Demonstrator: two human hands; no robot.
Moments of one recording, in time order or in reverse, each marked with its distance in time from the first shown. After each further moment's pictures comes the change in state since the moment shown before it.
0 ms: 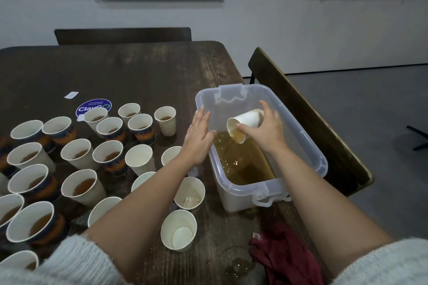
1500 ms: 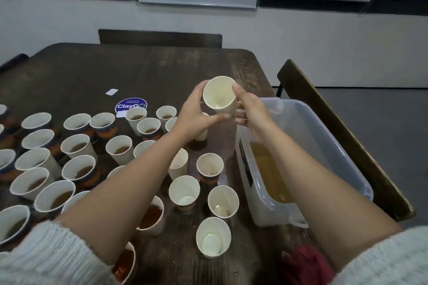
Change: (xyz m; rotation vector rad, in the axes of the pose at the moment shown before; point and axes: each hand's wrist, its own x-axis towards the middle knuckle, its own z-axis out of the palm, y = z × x) left_hand 0.009 0.000 -0.123 -0.200 0.268 0.163; right_hand 0.013 -0.144 0.041 0.673 -0.357 0.111
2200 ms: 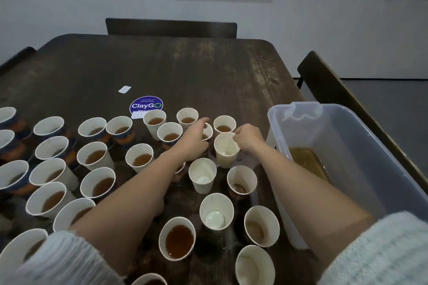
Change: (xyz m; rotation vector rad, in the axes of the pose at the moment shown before) left_hand 0.011 -0.113 -0.046 0.324 -0.306 -0.432; right_hand 0.077 0.071 0.085 -0.851 -0.059 0.251
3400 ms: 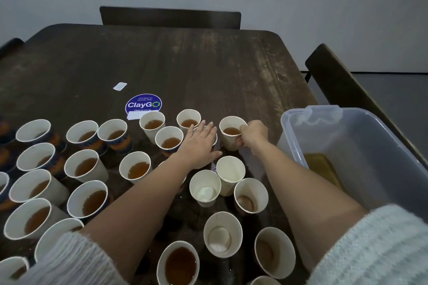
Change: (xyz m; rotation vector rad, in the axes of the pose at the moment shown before) left_hand 0.044 -0.027 0.015 0.740 -0.128 0.171; right_hand 0.068 -0.001 0.025 0.420 0.186 0.165
